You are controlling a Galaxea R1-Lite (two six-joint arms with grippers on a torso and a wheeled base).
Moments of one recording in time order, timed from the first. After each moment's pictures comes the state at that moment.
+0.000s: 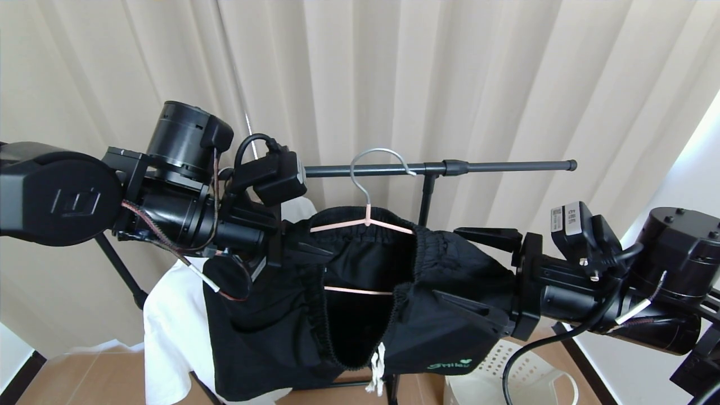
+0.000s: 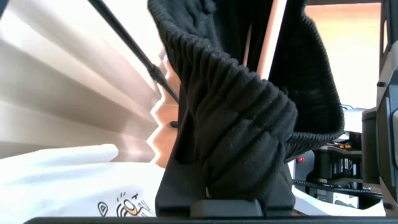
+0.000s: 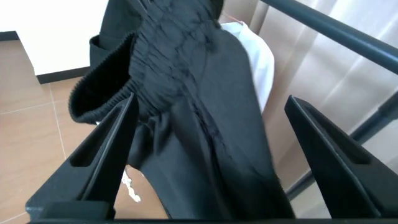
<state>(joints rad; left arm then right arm) -0.42 1.72 -1.26 0.25 -0.66 0.78 0.46 1.66 -0.46 -1.10 0.61 -0.20</state>
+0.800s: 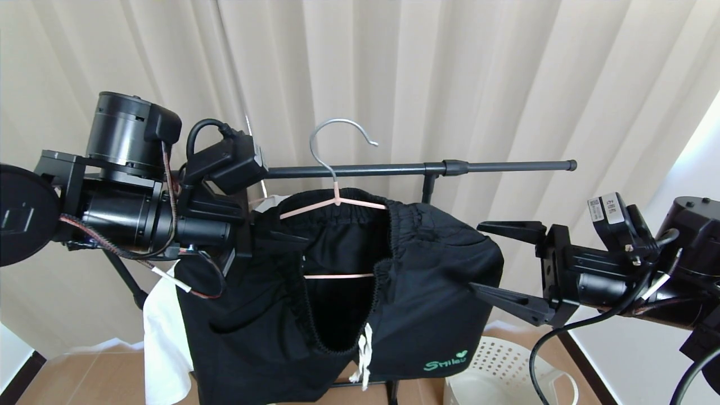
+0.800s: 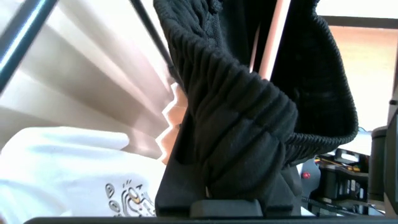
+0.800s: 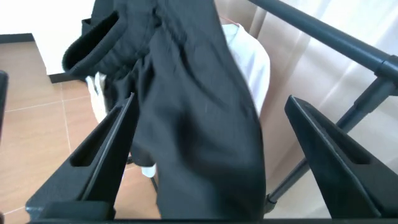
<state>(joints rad) -0.35 1.61 -1.15 0.14 -0.66 0.69 0.26 1.67 -0.47 -1.10 0.88 -0.20</state>
